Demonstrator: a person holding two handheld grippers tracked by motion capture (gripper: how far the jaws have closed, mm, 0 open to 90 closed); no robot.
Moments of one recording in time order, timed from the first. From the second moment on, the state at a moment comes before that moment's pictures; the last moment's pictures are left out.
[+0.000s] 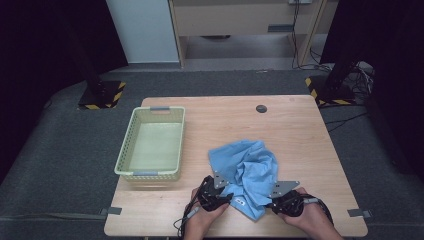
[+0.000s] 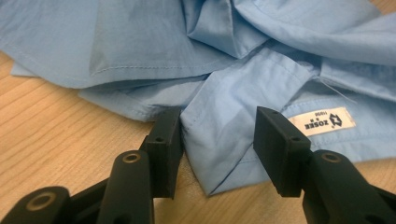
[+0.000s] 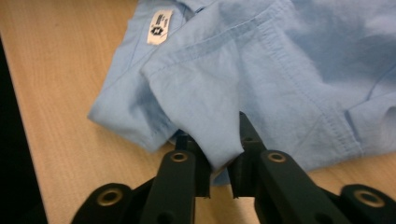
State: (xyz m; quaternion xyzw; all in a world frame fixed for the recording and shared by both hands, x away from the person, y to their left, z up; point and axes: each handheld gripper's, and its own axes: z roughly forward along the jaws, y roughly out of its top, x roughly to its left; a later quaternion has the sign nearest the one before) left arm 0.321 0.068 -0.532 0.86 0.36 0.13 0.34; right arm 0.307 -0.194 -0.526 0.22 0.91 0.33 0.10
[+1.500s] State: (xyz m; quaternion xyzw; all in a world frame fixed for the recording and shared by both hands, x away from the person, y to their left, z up) left arm 0.295 0.025 -0.502 0.86 0.30 0.15 0.38; right arm 0.325 -0.205 -0.504 0.26 0.86 0.41 0.13
